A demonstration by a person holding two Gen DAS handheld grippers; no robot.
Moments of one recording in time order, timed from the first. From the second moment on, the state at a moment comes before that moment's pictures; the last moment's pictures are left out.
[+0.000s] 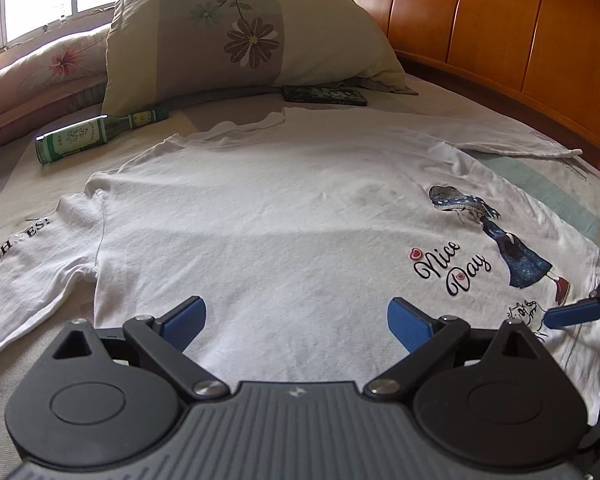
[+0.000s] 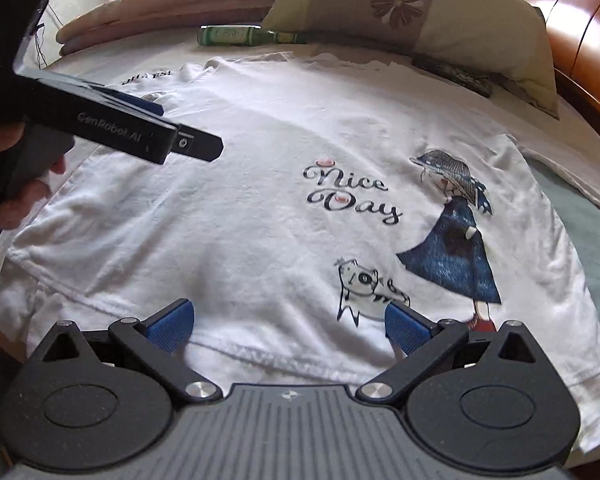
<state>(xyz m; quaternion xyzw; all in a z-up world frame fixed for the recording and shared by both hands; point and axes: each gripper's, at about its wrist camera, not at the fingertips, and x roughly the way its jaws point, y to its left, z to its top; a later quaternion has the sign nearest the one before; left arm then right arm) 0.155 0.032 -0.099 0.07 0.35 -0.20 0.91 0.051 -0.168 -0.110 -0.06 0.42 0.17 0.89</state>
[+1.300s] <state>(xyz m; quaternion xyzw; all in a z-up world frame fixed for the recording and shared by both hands) 0.185 0.025 -0.129 0.06 0.36 -0.18 0.91 0.320 -0.376 -0.095 0.27 0.38 0.07 0.88</state>
